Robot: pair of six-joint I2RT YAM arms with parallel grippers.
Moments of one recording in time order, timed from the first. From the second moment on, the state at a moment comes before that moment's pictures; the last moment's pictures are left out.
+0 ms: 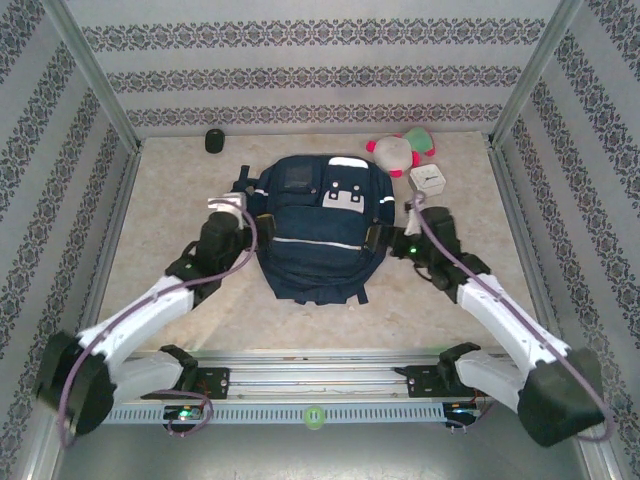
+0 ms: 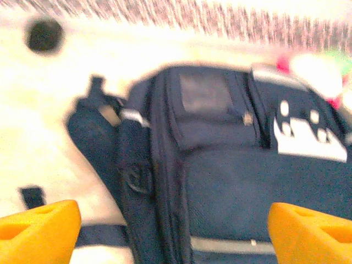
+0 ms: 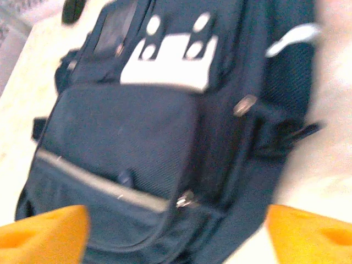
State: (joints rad) left arm -0.47 1.05 0.65 0.00 -0.30 -0.34; right arm 0.27 1.02 0.67 -0.25 -0.21 0.43
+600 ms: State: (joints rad) left arm -0.25 1.33 0.14 0.84 -0.50 0.08; right arm -0.10 1.13 0.40 0.10 -0.13 0.03
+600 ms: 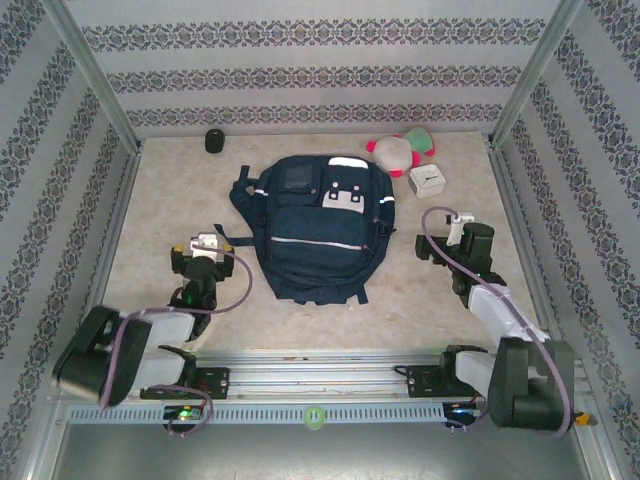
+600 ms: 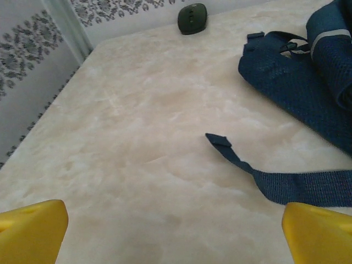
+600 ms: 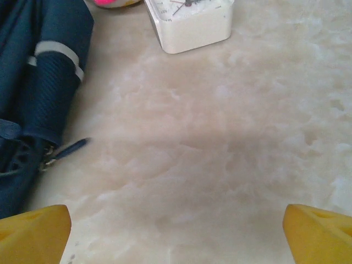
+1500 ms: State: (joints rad) left arm -0.01 1.60 0.36 0.92 -0.15 -0.01; right arm -0.02 1.53 0.36 0.81 -0.05 0.05
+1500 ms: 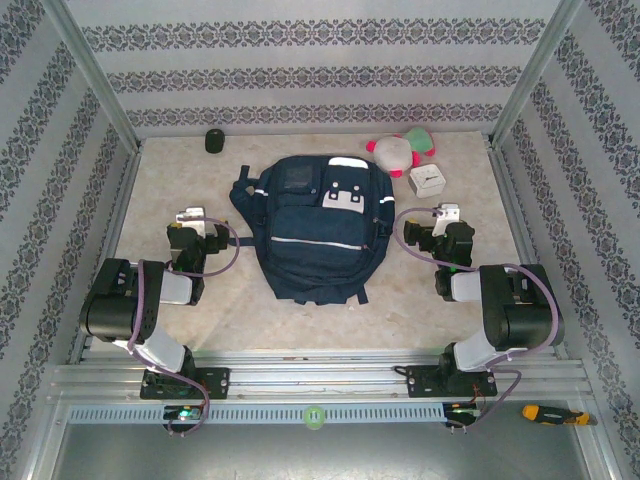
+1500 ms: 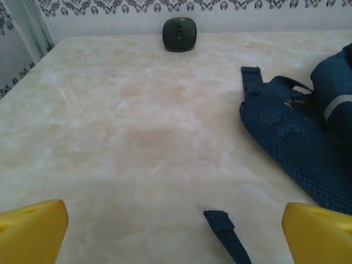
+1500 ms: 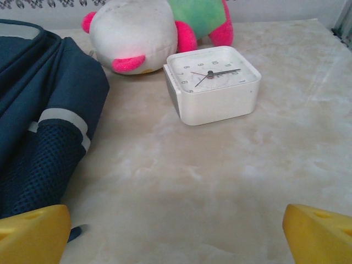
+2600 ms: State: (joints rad) left arm -0.01 1.60 0.37 0.88 -0.10 -0.01; right arm -0.02 1.53 0.36 0.81 -0.03 0.05
